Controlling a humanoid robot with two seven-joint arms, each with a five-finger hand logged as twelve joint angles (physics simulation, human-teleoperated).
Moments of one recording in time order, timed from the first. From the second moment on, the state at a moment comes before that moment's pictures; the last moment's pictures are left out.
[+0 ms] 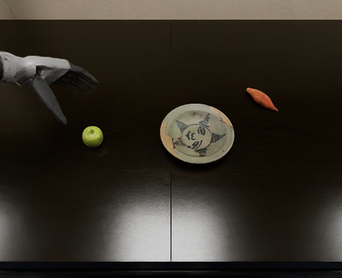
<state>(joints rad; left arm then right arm) -1.29 0.81 -0.22 -1.15 0.75 -0.61 0.14 -0.06 0.00 -0.03 0.25 0.10 -0.06 -0.03</state>
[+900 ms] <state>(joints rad) -1.12 0.73 -0.24 -1.65 1.40 -0.26 0.61 -0.07 0.00 -0.04 0.26 0.10 -0.06 -0.03</state>
